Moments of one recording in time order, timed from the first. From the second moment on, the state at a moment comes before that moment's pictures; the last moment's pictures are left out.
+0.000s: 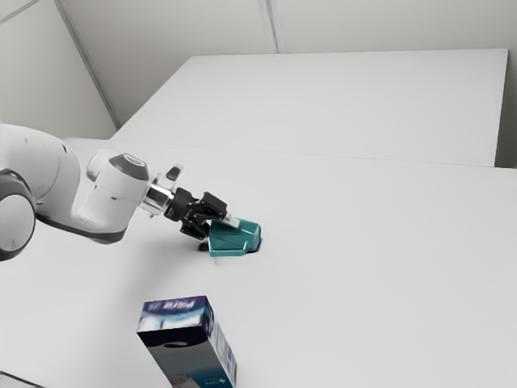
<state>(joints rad) -0.13 0.28 0.29 -2.13 -1.14 2.07 0.74</state>
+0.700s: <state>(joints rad) -0.14 0.24 0.29 -2.12 -1.20 2.06 0.80</state>
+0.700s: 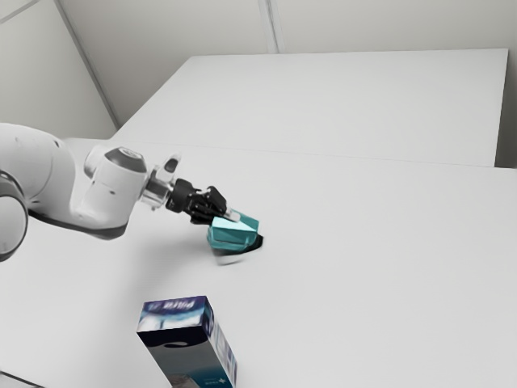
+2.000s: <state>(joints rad) -0.30 0.15 0.27 -2.04 -0.05 2.26 0.50</state>
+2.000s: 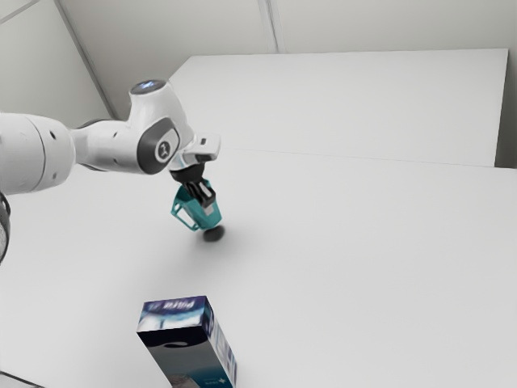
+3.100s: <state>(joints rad) -0.34 0.09 0.27 -2.22 0.15 2.32 0.25</state>
